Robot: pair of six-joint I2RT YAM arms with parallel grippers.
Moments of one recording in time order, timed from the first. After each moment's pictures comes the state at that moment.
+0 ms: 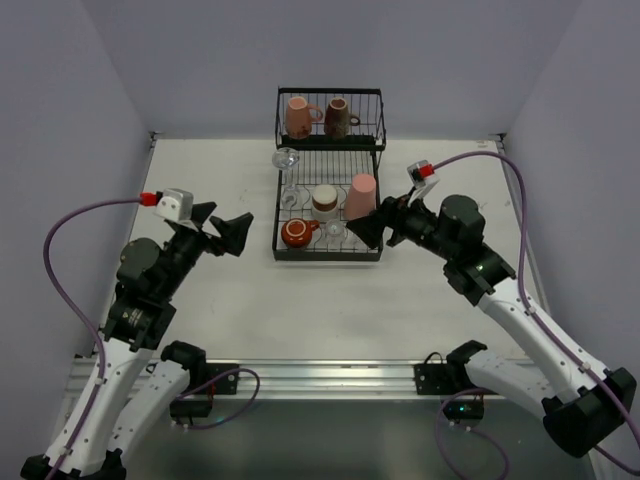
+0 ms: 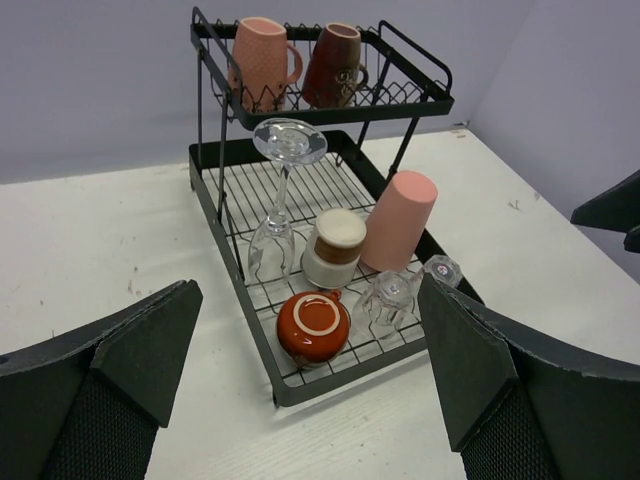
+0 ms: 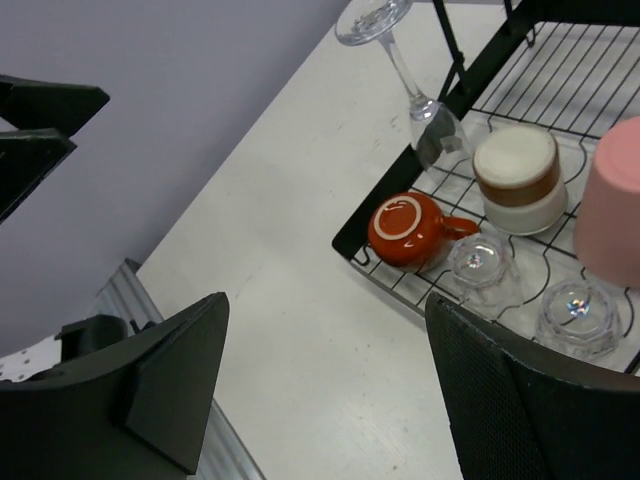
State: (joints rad) left arm -0.32 0.56 0.75 -0.14 0.13 -0.22; right arm 0.51 0.95 0.87 -0.07 -0.36 0.48
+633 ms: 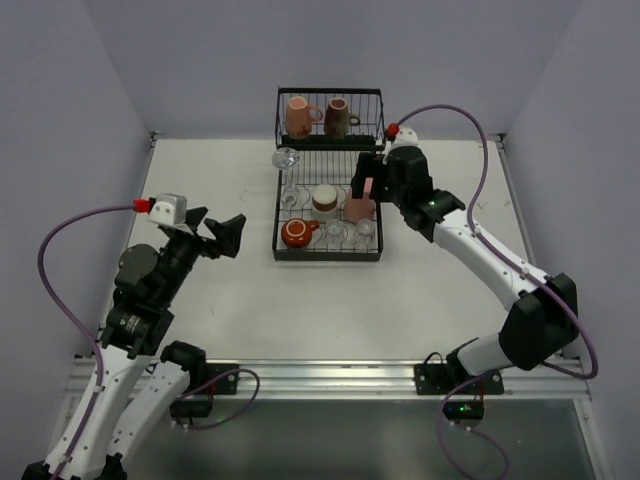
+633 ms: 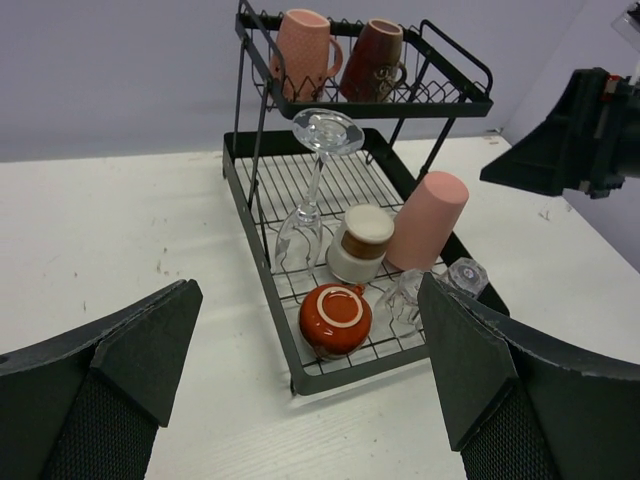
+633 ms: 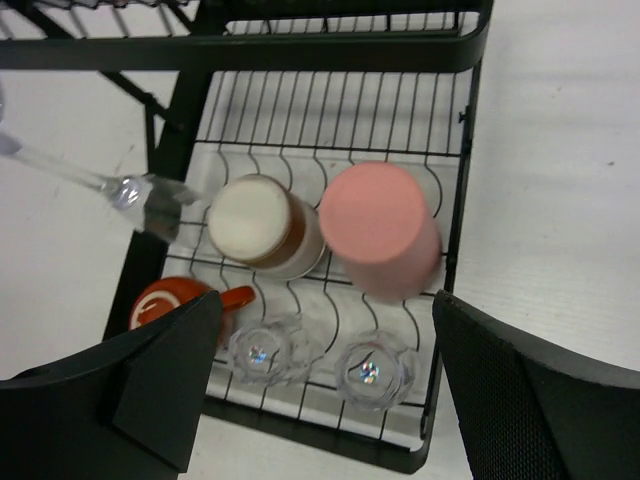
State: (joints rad) left arm -0.32 0.53 0.74 -0.18 0.05 -0.23; right arm 0.52 1.41 1.20 -0.24 0.15 0.38
